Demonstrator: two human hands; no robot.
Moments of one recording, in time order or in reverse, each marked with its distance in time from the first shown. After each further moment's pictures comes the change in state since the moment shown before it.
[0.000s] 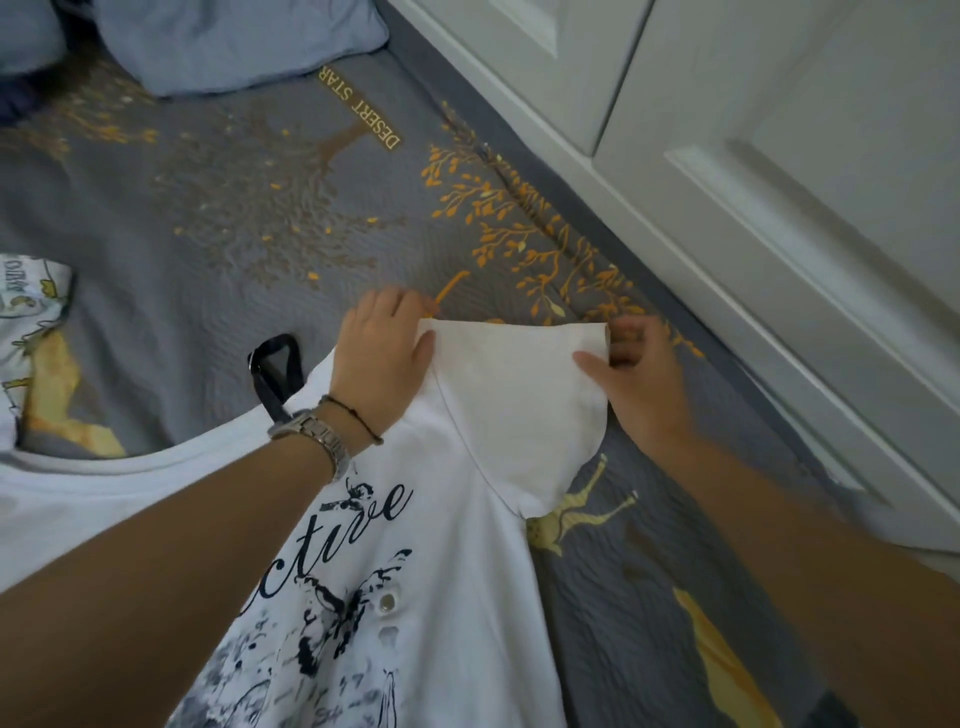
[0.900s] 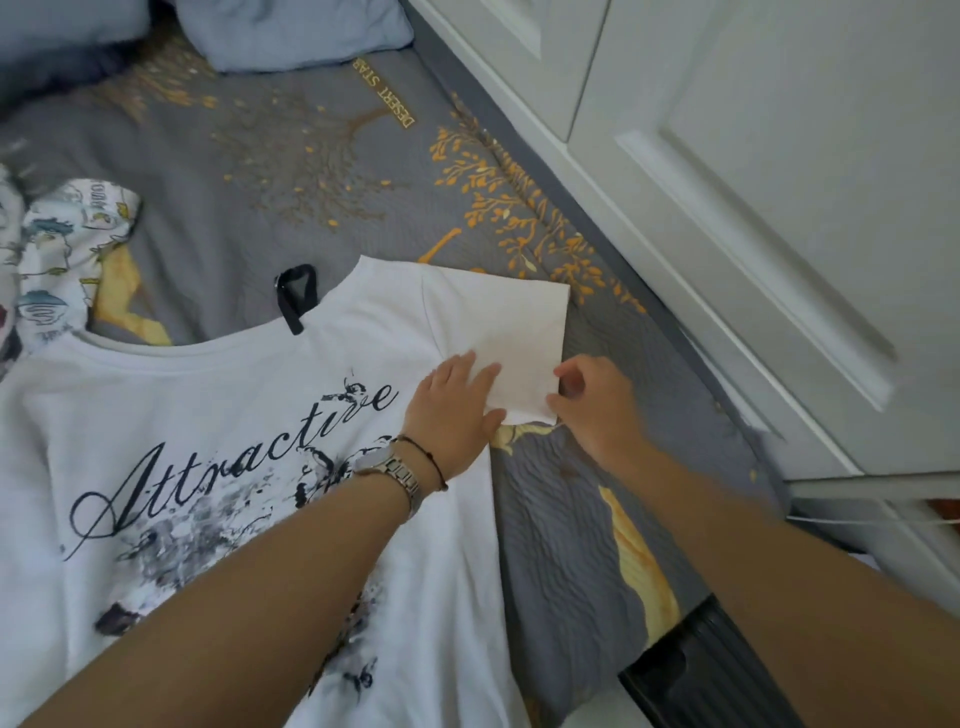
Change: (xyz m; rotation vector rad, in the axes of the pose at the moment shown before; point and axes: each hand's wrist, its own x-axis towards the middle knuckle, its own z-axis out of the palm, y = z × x) left_hand -0.117 0.112 0.010 0.044 -0.421 -0.071; right_hand -0.088 0.018 -0.035 -0.565 -0.204 -0.166
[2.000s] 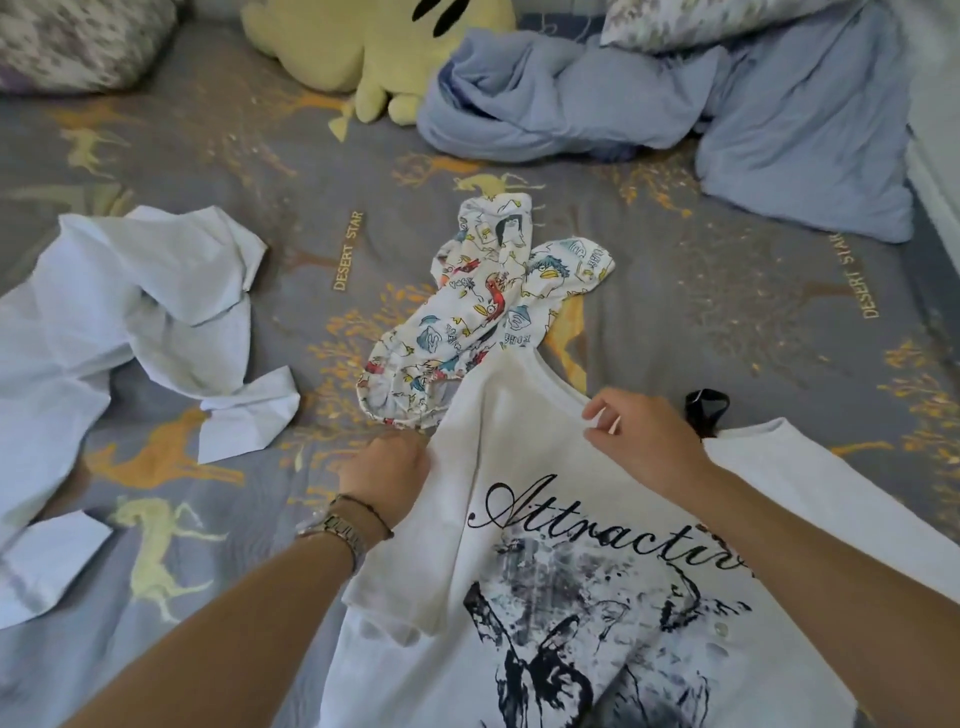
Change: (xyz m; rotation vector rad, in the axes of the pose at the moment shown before) left_hand -0.256 -0.330 -0.063 -0.249 0.214 -0.888; right_hand -0.007 -0.341 0.177 -0.296 -0.513 -0.607
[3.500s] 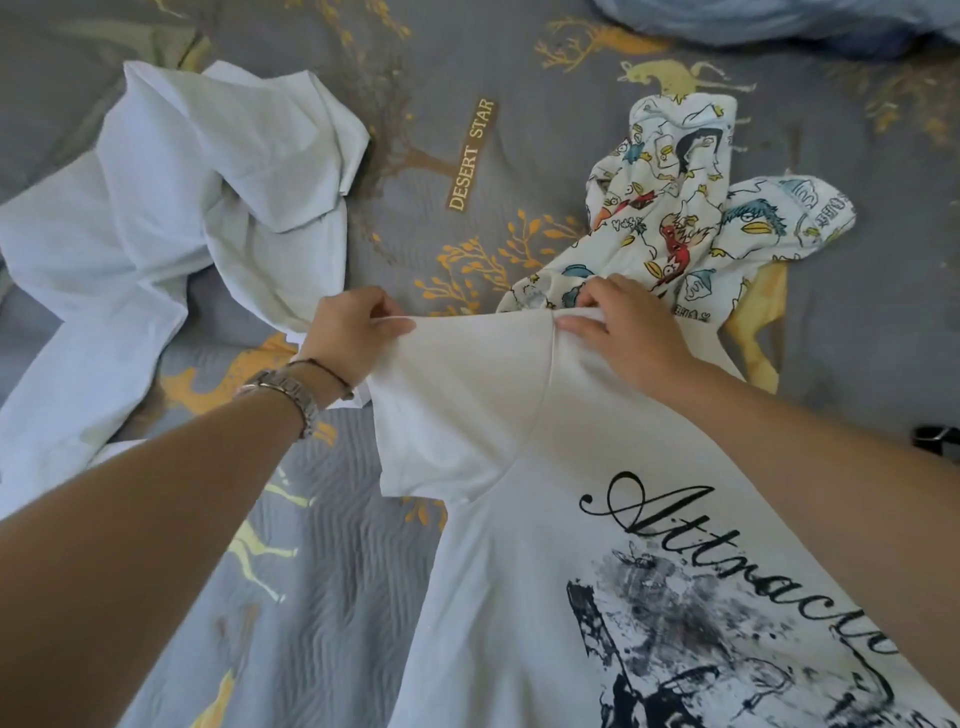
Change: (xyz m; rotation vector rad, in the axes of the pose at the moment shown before) left_hand 0.097 -0.165 -0.045 -0.404 0.228 -0.207; right_hand 0.165 -0.100 0.117 -0.180 0.024 -0.375
